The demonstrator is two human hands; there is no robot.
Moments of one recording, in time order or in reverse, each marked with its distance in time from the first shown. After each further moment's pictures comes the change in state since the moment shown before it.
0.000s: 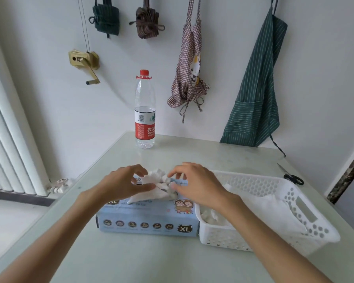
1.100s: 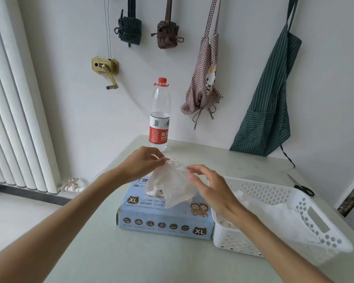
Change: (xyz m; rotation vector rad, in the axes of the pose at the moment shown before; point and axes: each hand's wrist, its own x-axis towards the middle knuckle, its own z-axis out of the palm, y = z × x) left_hand -0.001 0.007 -0.037 -0.445 0.171 0.122; right_hand -0.014 -0.019 0.007 0.467 0.099 0.201
